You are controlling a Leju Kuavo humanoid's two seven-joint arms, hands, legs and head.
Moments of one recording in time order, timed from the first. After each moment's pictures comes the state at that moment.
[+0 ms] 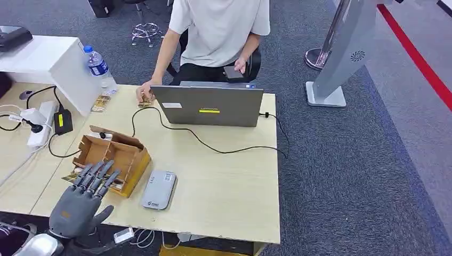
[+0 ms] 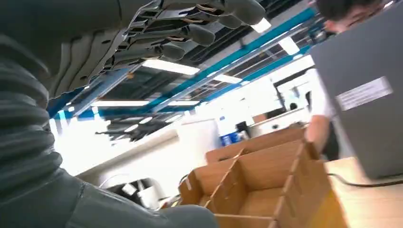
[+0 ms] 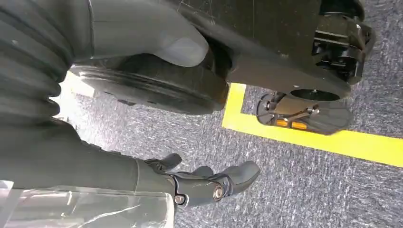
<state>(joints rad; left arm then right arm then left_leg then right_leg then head) 0.30 0.62 -0.23 -1.76 -1.23 0.44 0.07 -0.15 0.02 1.16 -0.14 -0.92 -0.24 0.09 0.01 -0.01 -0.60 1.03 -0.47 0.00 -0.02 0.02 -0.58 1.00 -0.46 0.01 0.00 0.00</state>
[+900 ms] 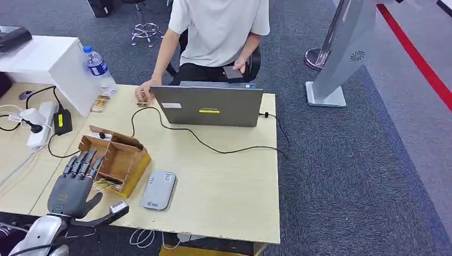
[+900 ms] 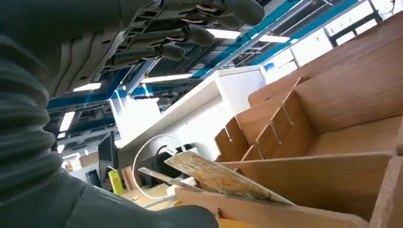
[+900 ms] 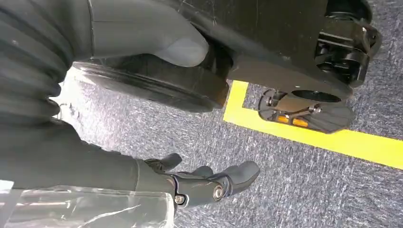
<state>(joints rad) 0.16 0.46 -0.08 -1.49 -1.25 0.37 0.03 -0.16 0.02 1.22 -0.14 -0.91 -0.23 0.10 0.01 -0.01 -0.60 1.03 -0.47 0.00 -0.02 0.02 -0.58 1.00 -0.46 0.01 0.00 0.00</state>
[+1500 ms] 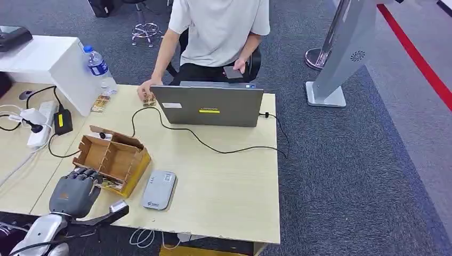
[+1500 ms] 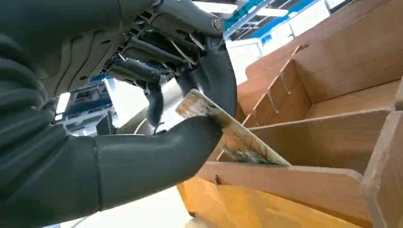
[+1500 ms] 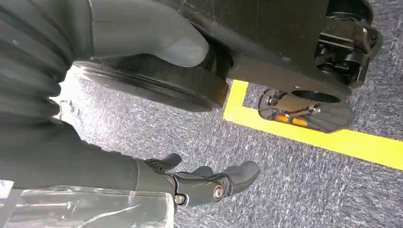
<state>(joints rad) 0.16 0.46 -0.07 -1.47 -1.18 0.29 0.01 -0.16 0.02 1.23 -0.14 -0.92 -0.23 0.10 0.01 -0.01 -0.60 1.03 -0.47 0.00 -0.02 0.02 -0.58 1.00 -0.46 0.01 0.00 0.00</state>
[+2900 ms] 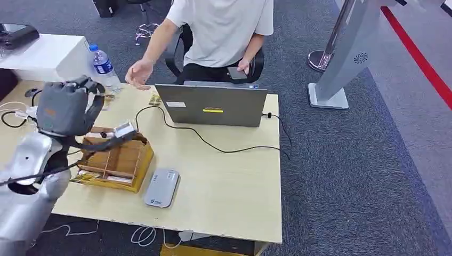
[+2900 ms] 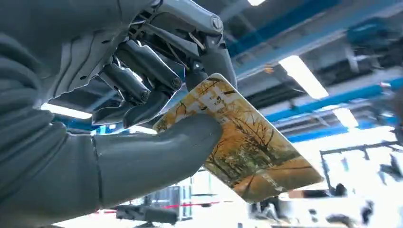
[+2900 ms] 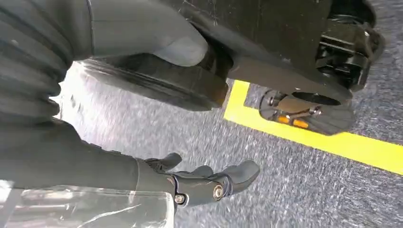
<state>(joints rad) -0.44 0.49 -0.26 -1.66 -1.17 0.17 0.04 -0.17 0.01 1.29 -0.13 -0.94 -0.21 0.10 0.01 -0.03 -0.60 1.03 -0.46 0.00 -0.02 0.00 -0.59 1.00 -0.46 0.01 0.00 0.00</state>
